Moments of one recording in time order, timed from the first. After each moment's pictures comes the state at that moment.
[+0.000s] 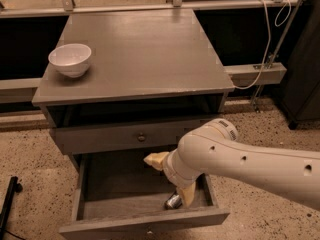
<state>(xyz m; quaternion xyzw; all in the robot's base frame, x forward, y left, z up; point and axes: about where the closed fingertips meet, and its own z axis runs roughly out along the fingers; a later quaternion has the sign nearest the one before) 0.441 -0.022 0.628 -0.91 0.37 -0.02 0.18</state>
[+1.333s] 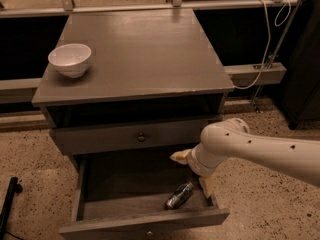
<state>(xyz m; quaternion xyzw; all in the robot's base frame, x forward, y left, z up) 0.508 -0.101 0.541 -0.91 0.39 0.01 0.15</state>
